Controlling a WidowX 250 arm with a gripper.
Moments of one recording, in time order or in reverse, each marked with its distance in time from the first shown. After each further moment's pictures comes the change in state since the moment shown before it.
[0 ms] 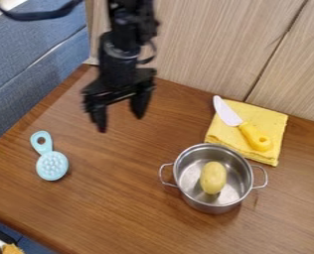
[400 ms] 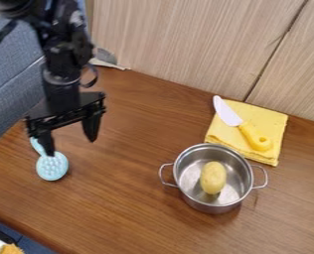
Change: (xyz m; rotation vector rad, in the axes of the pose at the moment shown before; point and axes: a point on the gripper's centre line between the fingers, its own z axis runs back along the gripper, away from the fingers) arm 0.020 0.064 -0.029 0.012 0.029 -0.036
